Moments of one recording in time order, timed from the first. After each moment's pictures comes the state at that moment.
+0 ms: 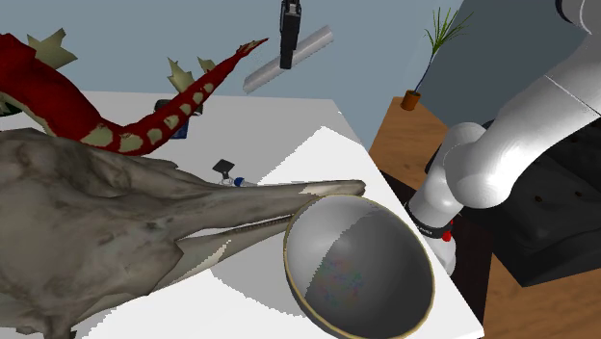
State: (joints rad) arm 0.30 -0.30 0.13 -1.91 0.02 1.62 -0.29
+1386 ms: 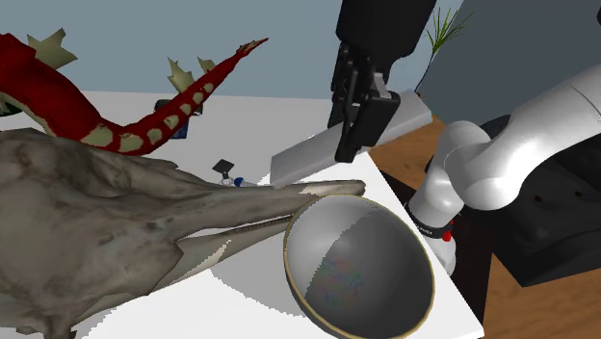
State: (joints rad) arm 0.47 -0.53 0.46 -2.04 0.20 1.56 0.16
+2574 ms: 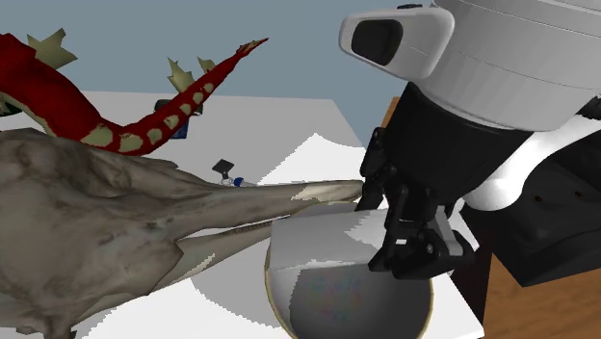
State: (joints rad) arm 0.53 -0.52 0.65 -2.09 0.29 1.66 0.37
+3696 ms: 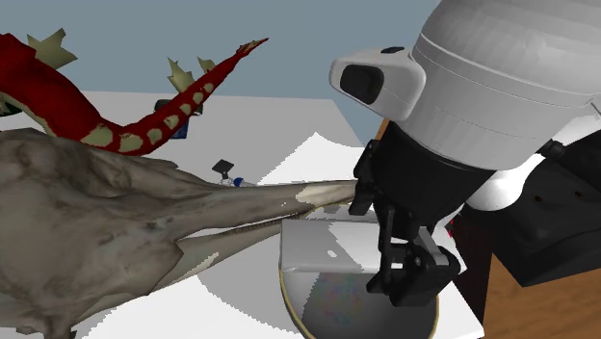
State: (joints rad) arm 0.53 -0.52 0.67 -2.16 0.30 1.72 0.37
